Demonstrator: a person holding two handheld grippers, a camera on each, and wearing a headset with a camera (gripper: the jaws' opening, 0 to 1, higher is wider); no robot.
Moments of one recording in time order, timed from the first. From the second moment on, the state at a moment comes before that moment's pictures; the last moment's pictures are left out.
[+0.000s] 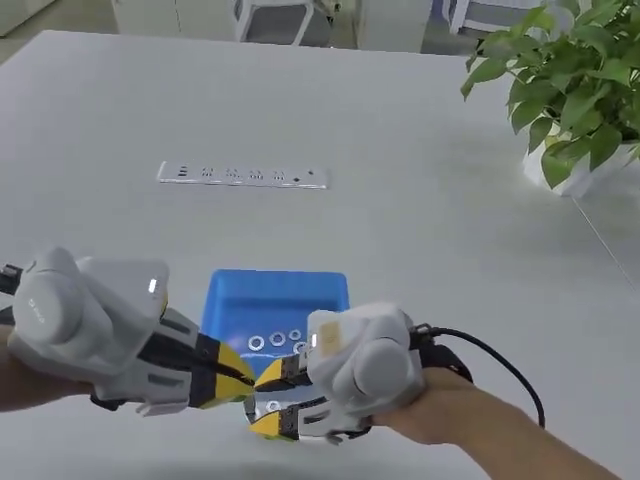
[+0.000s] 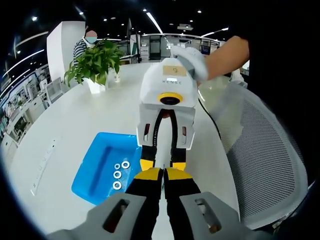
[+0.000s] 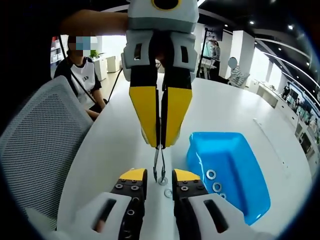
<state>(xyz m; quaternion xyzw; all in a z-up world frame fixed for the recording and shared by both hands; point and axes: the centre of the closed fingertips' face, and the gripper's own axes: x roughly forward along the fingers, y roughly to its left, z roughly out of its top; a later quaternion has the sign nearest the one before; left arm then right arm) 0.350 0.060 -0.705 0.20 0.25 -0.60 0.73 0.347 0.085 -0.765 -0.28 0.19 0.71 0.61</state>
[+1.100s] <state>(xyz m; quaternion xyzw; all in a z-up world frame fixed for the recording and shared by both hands) 0.350 0.058 -0.706 0.20 0.25 -0.60 0.73 0.346 0.089 -0.772 -0.29 0.20 0.71 0.61</state>
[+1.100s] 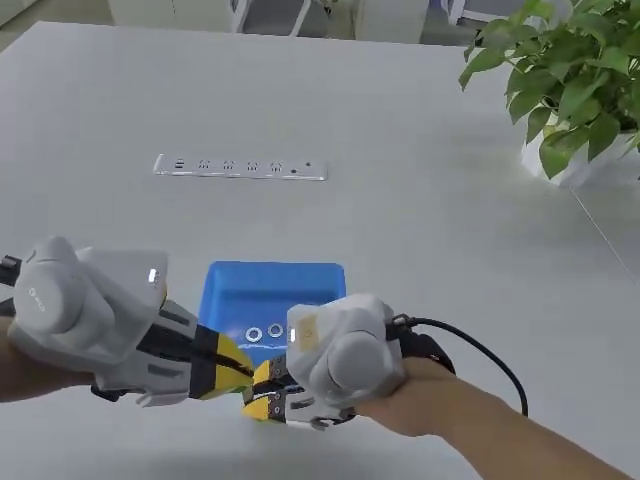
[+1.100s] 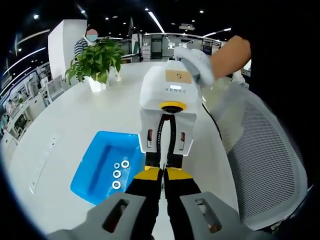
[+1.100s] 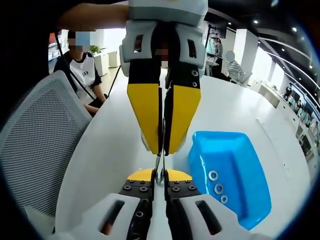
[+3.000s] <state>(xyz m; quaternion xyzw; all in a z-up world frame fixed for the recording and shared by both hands) 0.335 0.107 -0.684 0.07 0.25 -0.46 0.85 0.367 0.081 -0.698 -0.29 0.16 0.71 0.62</state>
